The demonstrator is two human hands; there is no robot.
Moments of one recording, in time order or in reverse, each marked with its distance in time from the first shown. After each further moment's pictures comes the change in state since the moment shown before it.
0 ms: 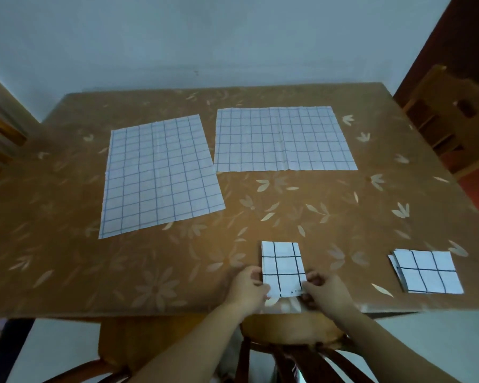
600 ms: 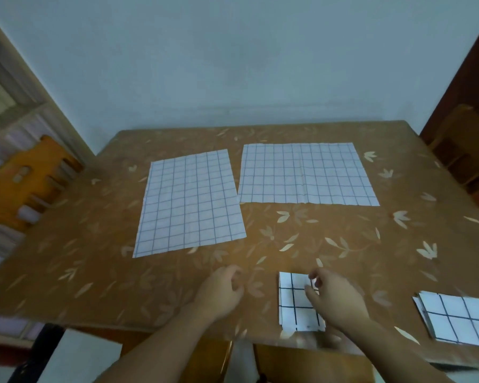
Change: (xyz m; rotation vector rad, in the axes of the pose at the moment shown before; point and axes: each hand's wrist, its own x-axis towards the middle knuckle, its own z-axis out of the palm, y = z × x) left_hand -0.023 0.029 -0.093 0.646 0.331 0.297; right_hand -0.005 -0.069 -0.003 -0.756 0.102 -0.553
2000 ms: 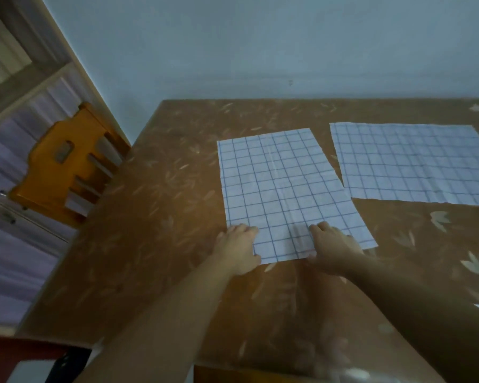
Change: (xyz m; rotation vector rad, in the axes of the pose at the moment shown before) left_hand 0.133 -0.224 -0.181 0.416 -0.170 0.128; right_hand 0.160 -0.283 0.141 -0.451 -0.227 -0.082
